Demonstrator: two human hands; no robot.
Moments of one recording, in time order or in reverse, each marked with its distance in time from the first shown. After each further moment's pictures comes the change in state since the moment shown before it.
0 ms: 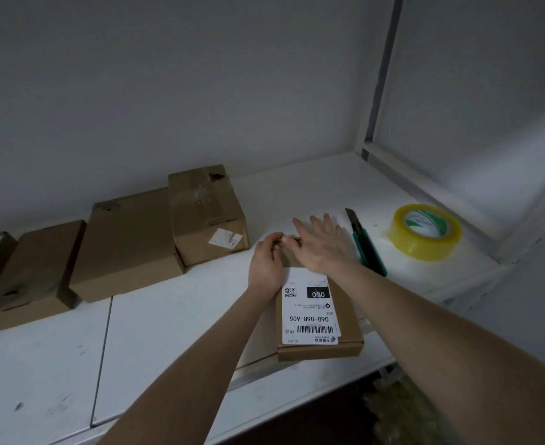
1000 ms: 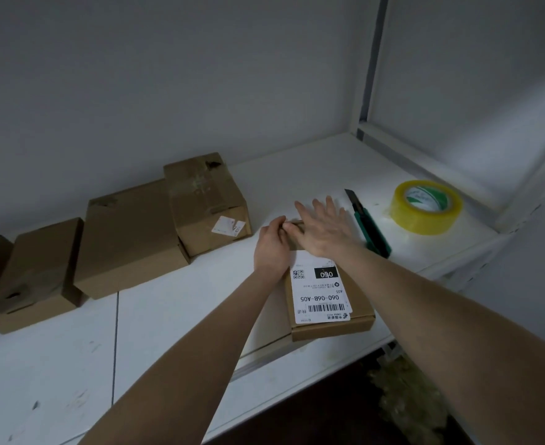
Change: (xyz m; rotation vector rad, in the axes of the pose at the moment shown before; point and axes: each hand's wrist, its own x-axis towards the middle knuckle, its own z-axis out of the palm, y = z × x) left_hand -0.002 0.008 -0.008 0.071 -0.108 -0.019; right_hand -0.003 -0.004 0.006 -0.019 0.008 0.047
